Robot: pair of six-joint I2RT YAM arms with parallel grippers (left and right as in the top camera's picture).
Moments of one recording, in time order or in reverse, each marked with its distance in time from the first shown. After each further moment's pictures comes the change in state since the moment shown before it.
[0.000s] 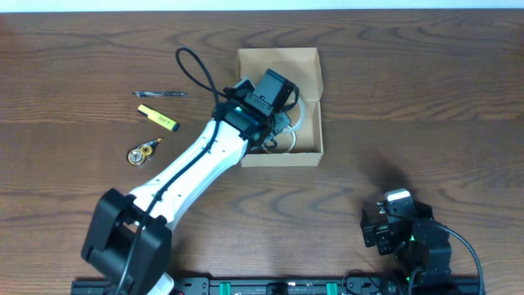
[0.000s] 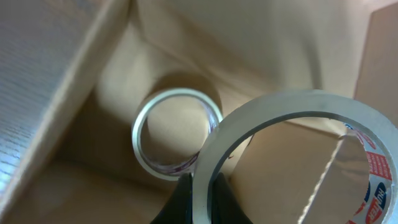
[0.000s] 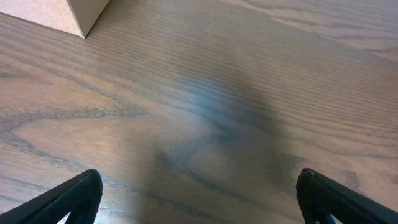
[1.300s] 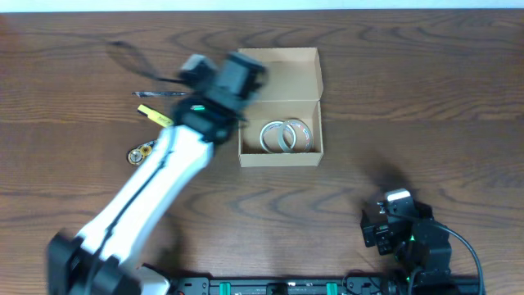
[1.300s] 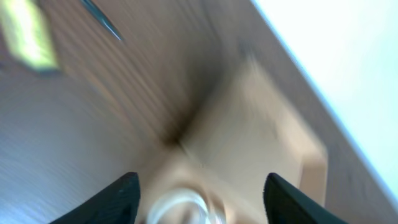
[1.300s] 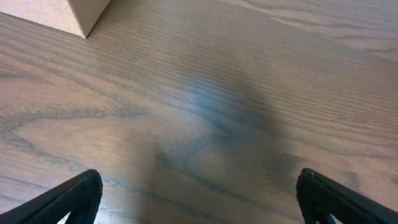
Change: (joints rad) left arm 0.164 -0.227 0.008 -0.037 -0.333 -0.045; right arm 0.000 0.000 0.000 0.000 0.000 0.000
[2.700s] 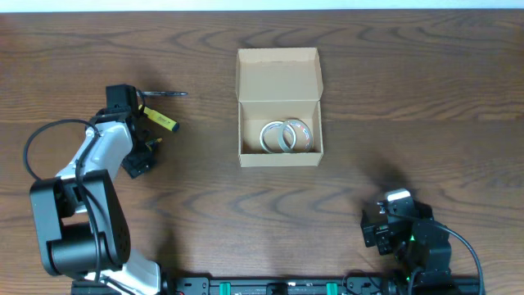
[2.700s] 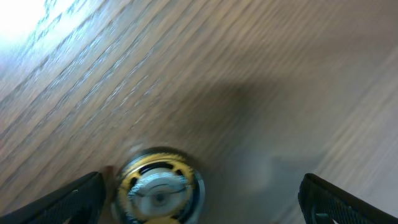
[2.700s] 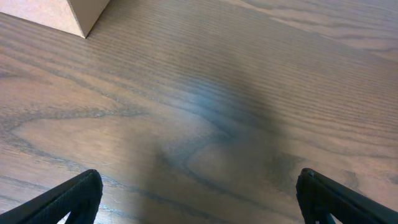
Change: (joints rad) left arm 0.627 0.245 -0.352 0.151 0.086 -0.849; right arm 0.000 0.000 0.000 0.000 0.000 0.000
